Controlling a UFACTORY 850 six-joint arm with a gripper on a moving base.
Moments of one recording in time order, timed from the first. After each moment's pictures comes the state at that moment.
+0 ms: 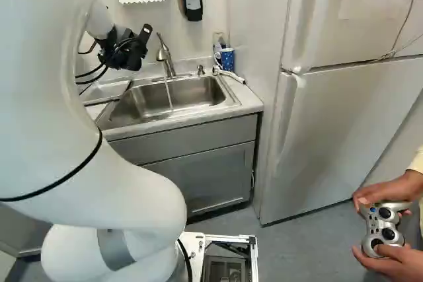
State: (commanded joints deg) arm 27.4 5.4 -60.8 10.1 -11.7 114.3
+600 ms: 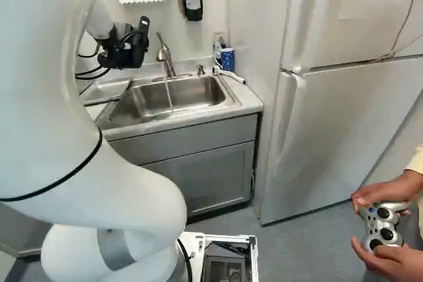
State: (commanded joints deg) arm 27.4 5.4 -60.8 10.1 -11.7 99.2
